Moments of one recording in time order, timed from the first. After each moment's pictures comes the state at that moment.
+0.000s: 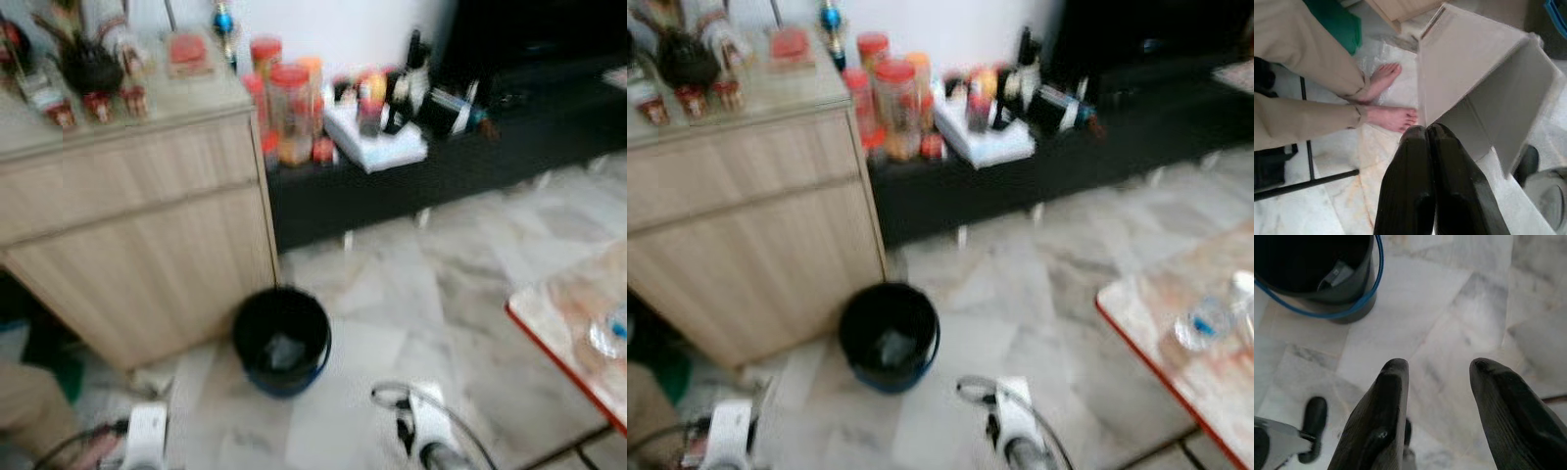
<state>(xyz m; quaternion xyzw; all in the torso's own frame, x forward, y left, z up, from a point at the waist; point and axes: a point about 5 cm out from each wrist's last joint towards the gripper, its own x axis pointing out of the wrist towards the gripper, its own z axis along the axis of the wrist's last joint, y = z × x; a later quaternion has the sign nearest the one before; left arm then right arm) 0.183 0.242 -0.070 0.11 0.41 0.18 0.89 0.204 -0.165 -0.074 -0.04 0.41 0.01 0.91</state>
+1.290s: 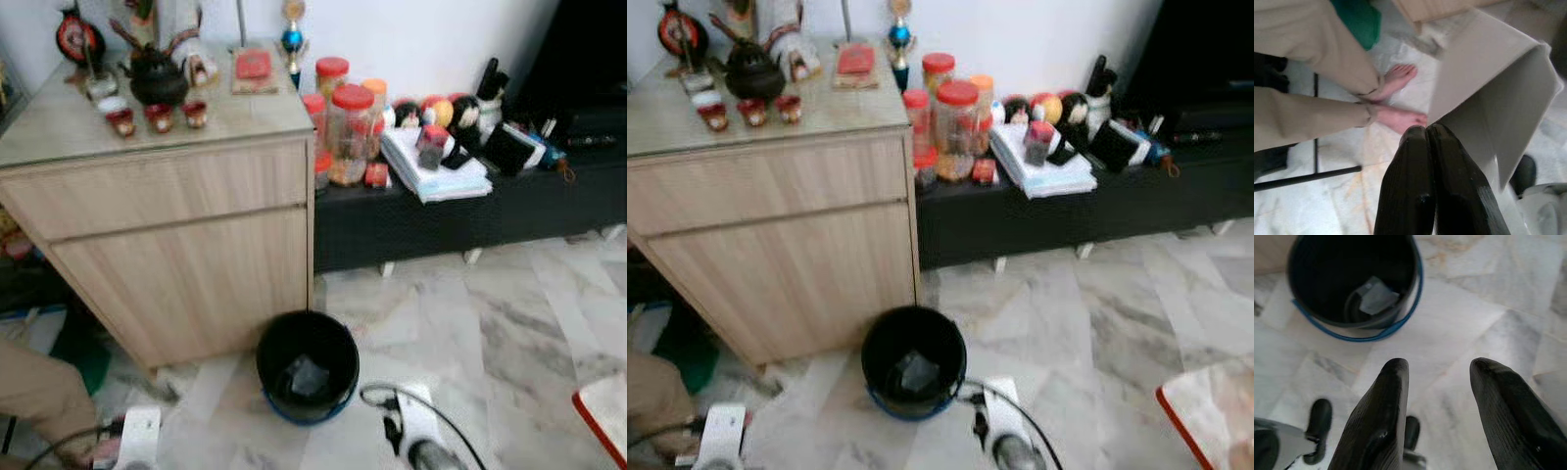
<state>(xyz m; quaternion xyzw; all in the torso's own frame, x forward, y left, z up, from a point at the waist) 0.188 0.245 -0.067 0.12 0.40 0.17 0.89 0.202 -0.157 -0.076 -0.04 0.42 0.02 0.91</state>
